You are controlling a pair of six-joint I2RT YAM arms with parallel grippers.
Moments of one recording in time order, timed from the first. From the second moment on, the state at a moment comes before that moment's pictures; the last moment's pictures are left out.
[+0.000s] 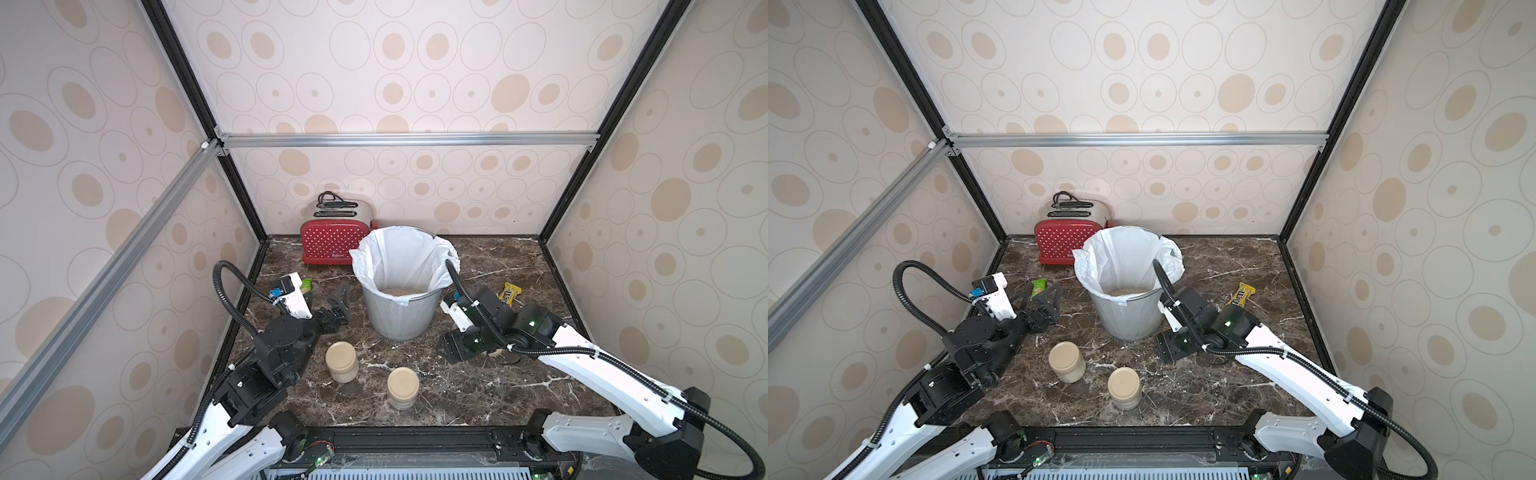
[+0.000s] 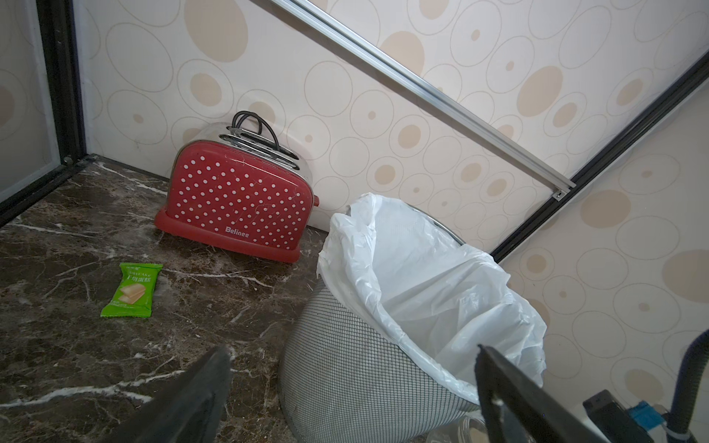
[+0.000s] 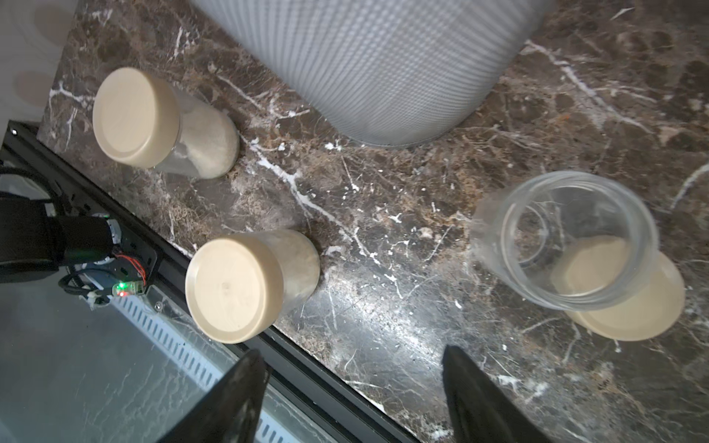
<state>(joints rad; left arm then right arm) -0.73 0.62 0.82 -0.34 -0.51 -0.58 0.86 1.19 1.16 -1.02 -0.06 0.40</state>
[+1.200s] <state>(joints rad) -0.73 0.61 0.79 -0.34 -0.51 -0.60 1.24 1.57 1.26 -0.94 0.06 0.43</state>
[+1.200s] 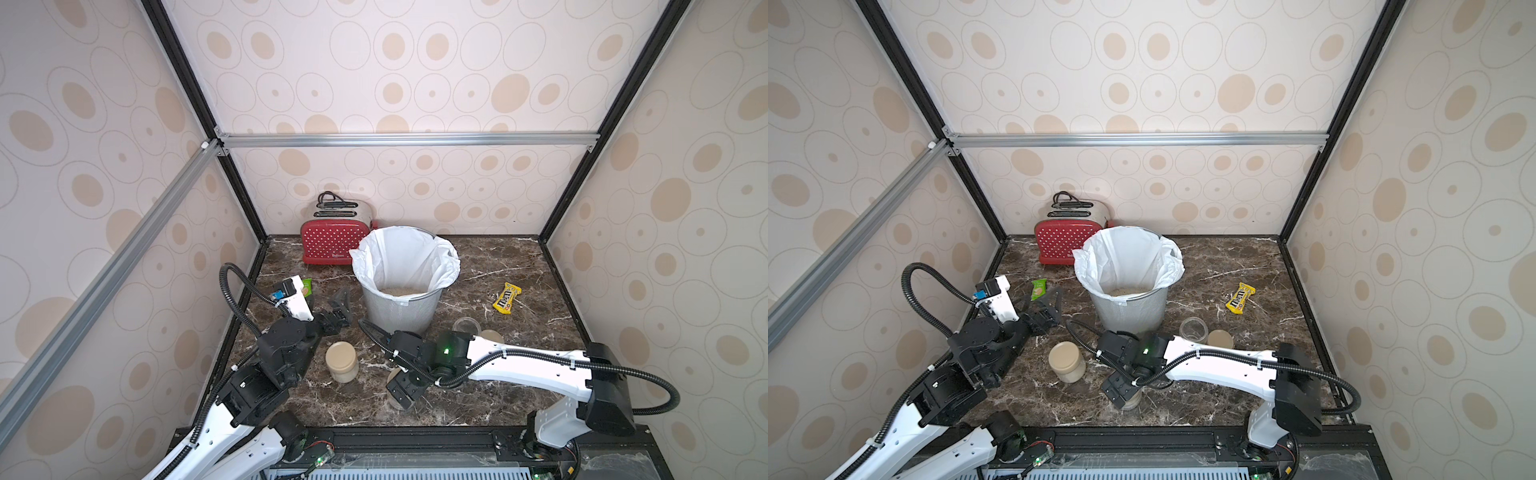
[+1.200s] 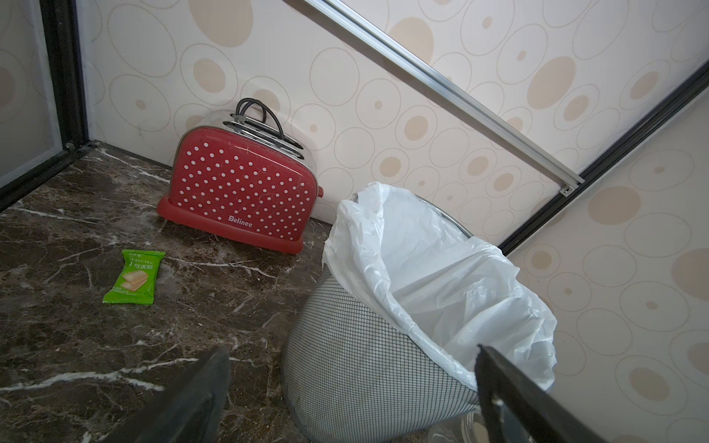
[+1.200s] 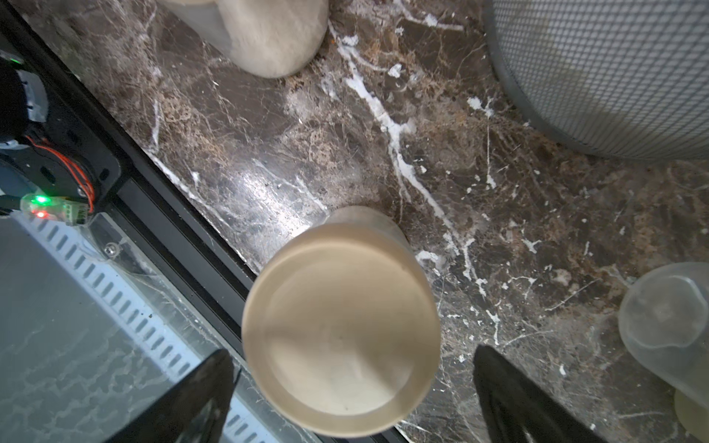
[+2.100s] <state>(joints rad) -0.73 0.59 0.78 -0.36 -0.54 -0.60 1.24 1.74 1.27 -0.92 0.08 0.44</state>
